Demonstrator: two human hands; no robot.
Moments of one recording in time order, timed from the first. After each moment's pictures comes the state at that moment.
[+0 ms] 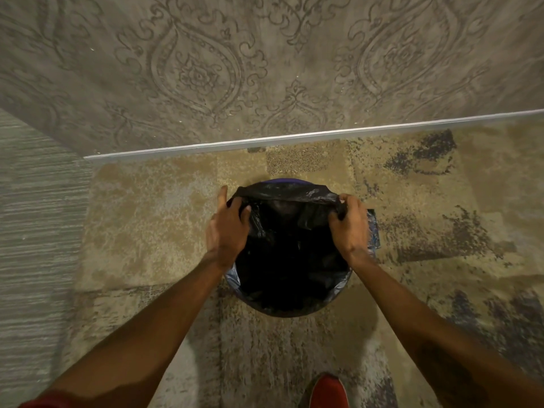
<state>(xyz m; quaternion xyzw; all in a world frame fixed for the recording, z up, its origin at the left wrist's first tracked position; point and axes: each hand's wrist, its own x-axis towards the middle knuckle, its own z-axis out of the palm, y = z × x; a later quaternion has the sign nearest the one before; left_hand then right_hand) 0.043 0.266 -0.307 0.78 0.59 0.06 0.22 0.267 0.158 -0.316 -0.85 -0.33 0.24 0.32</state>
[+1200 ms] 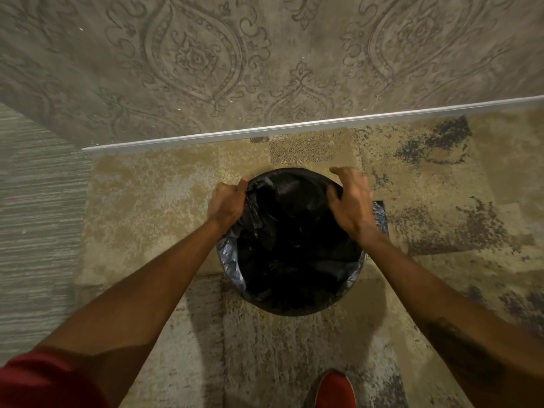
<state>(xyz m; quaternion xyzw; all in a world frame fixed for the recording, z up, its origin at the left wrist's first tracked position) 0.051 0.320 -0.336 0.65 0.65 0.10 0.38 0.281 0.188 -0.327 -0.81 -0.49 0.18 0.27</state>
